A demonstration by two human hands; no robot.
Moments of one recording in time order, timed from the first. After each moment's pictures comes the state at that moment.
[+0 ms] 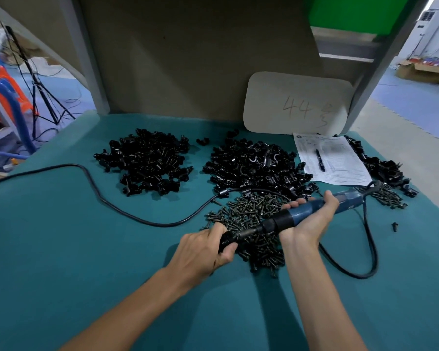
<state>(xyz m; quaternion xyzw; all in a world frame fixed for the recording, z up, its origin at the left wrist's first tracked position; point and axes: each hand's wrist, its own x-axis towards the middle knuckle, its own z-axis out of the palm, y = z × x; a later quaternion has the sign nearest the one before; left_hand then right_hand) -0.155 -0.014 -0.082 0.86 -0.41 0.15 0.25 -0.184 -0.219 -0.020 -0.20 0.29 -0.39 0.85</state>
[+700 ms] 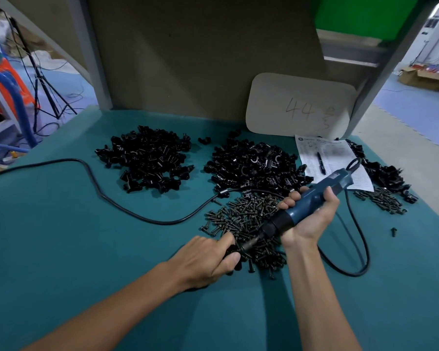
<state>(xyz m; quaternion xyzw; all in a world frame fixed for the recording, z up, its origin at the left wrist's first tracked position) -0.154 -0.012 -0.084 0.82 -0.51 0.00 0.27 -0.179 -0.228 -0.027 -0.27 0.15 -0.33 0.90</state>
